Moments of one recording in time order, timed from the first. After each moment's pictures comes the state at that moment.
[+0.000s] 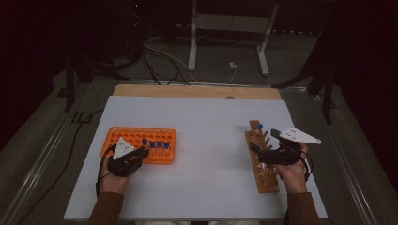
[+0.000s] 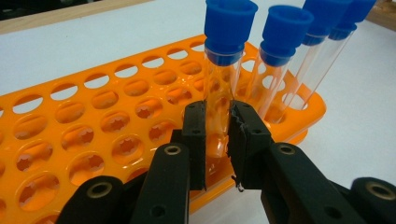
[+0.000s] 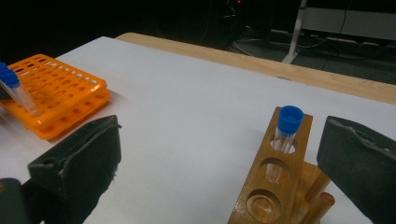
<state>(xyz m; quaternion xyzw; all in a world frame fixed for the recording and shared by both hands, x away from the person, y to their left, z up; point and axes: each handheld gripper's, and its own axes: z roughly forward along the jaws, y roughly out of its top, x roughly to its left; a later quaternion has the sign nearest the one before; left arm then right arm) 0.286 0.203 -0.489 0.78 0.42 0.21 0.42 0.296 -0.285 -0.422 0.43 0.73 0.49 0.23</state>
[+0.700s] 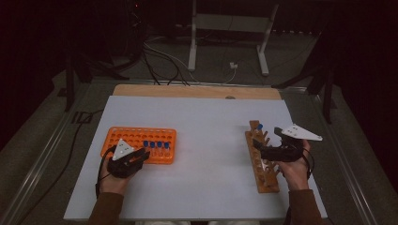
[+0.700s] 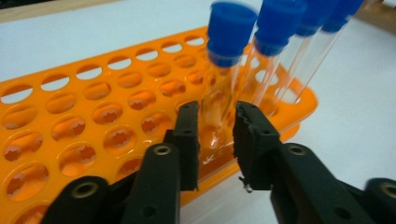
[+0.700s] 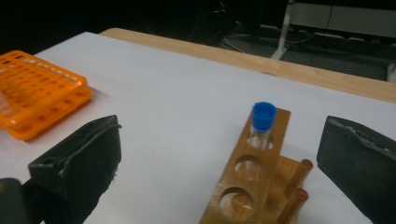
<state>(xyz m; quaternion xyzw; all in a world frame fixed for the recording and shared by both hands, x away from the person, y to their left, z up) 0.281 0.207 -0.487 0.77 0.43 0.20 0.44 0.308 -0.295 -0.424 0.44 0.73 0.47 0.24</state>
